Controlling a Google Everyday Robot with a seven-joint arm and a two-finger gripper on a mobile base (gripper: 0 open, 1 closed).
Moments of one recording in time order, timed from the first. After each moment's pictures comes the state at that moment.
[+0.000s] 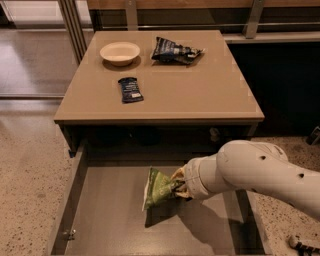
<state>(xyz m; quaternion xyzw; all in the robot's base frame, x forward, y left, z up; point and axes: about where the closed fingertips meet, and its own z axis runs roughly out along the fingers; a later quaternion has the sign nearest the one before) 0.444 -0.053 0.677 -0.78 0.56 0.01 0.29</state>
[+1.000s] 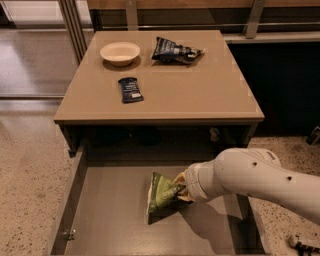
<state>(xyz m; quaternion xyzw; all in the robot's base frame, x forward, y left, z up) 0.449 -0.064 0.644 -0.78 0.56 0.01 0.28</state>
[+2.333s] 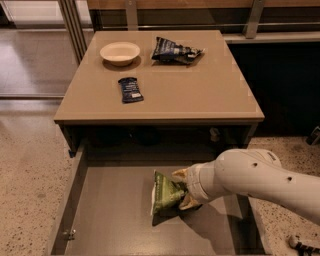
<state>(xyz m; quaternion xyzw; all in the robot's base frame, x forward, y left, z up) 0.449 -0.066 0.641 -0.78 0.56 0.01 0.27</state>
